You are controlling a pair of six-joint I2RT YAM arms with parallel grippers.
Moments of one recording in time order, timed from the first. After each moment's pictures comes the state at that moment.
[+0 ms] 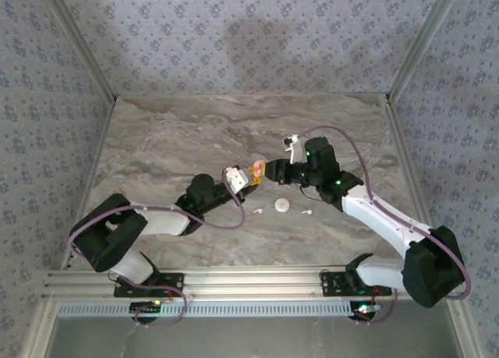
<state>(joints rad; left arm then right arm) -0.80 1.52 0.48 0.98 0.22 0.20 0.54 1.22 0.81 -0.06 -0.49 0.58</state>
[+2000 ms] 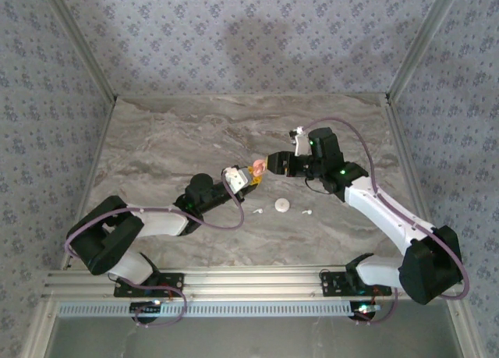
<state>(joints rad) -0.80 1.49 0.48 0.97 0.22 0.22 0.48 1.25 0.92 -0.24 -0.48 0.54</state>
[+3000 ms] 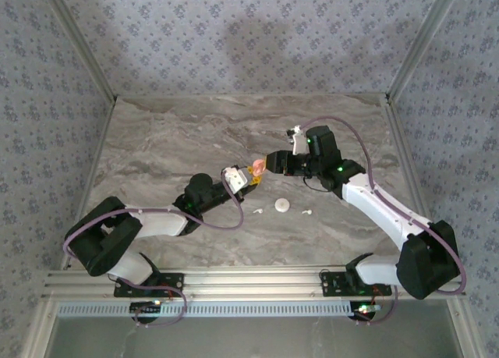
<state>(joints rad) -0.80 1.48 0.48 0.95 0.22 0.22 0.48 1.28 0.95 -0.24 -0.49 0.54</state>
